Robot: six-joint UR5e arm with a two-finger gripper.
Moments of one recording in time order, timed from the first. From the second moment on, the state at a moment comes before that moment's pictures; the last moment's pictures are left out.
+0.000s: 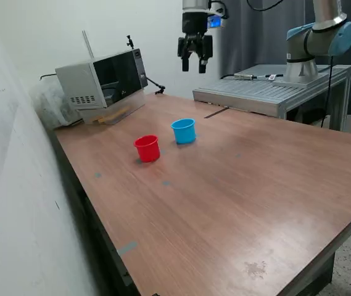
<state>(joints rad) -0.10 -1.31 1.62 -2.12 -1.58 3.07</state>
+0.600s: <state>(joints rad) 0.03 -1.65 1.67 -1.65 -1.62 3.16</state>
